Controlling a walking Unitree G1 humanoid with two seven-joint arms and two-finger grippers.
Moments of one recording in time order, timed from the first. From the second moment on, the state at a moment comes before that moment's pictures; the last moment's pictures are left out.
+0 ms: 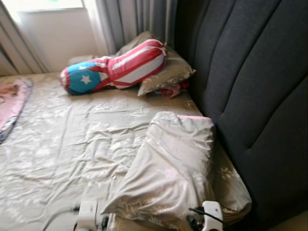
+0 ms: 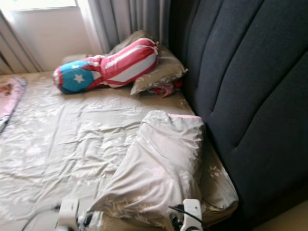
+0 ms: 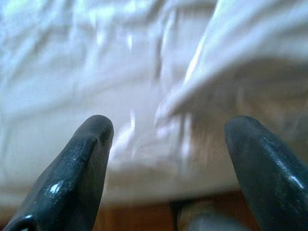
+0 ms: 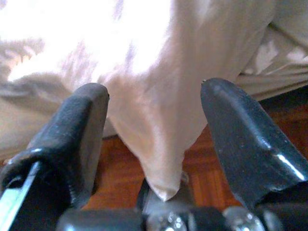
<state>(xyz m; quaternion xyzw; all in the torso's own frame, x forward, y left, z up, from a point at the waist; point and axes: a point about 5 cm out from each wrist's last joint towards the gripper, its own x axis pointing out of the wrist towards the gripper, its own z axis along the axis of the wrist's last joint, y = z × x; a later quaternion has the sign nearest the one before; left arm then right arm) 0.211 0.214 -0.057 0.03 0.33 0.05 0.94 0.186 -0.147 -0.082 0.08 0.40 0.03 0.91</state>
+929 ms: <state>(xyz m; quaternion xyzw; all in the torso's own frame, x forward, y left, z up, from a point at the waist) 0.228 0.196 -0.011 0.03 0.13 0.00 0.99 0.226 -0.166 -0.037 0.10 0.18 0.00 0.98</state>
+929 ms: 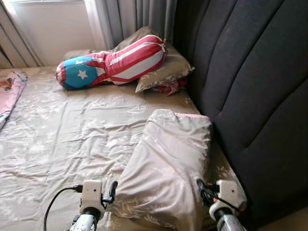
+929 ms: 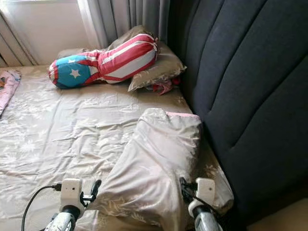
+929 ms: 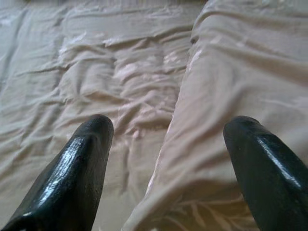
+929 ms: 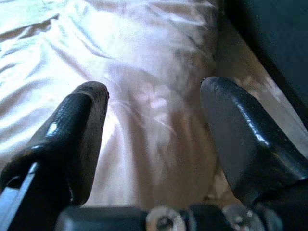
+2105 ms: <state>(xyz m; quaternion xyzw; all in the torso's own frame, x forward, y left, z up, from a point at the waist) 0.236 0.196 0.001 0.03 0.11 0.01 0.99 0.229 -0.162 -0.037 0.07 0.20 0.00 0.98</state>
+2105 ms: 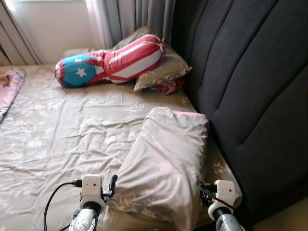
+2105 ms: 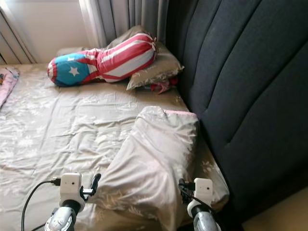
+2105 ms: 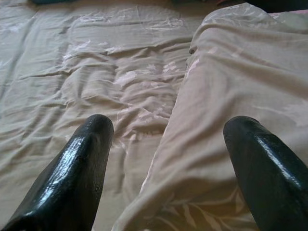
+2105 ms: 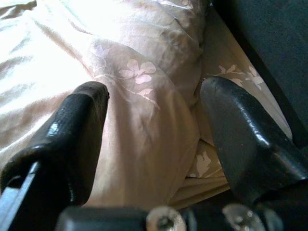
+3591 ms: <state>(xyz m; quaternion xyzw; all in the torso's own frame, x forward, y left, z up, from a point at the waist) 0.242 0.192 0.004 0.02 0.12 0.01 0.99 0.236 -0.160 -0.034 0.07 0.20 -0.01 0.98</state>
